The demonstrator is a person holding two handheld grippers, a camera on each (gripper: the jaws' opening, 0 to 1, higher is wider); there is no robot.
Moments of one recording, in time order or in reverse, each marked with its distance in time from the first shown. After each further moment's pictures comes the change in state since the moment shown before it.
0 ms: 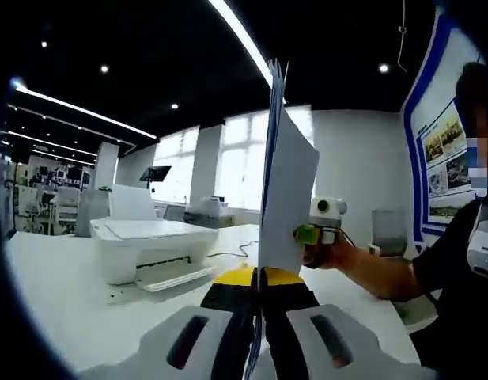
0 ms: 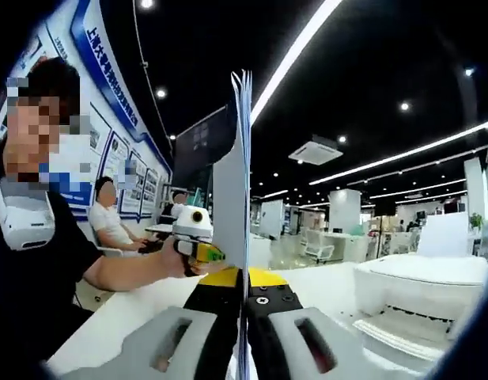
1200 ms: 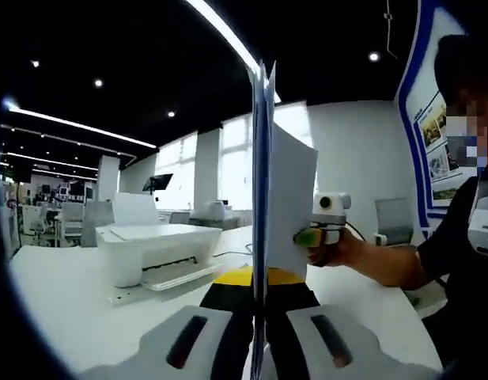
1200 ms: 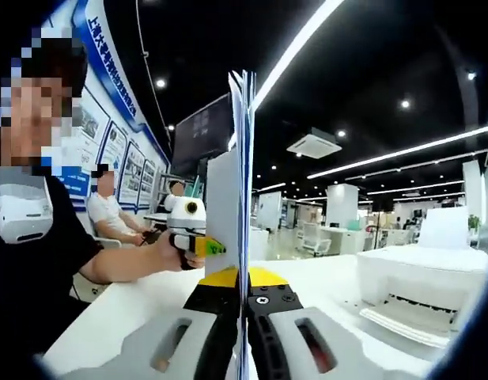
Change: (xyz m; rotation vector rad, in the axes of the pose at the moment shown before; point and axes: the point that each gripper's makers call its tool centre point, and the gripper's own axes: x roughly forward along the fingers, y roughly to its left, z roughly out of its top) left arm -0.013 -0.011 -0.011 0.086 -0.010 0.014; right arm 0.007 0.020 -0.019 -0.023 0.043 -0.012
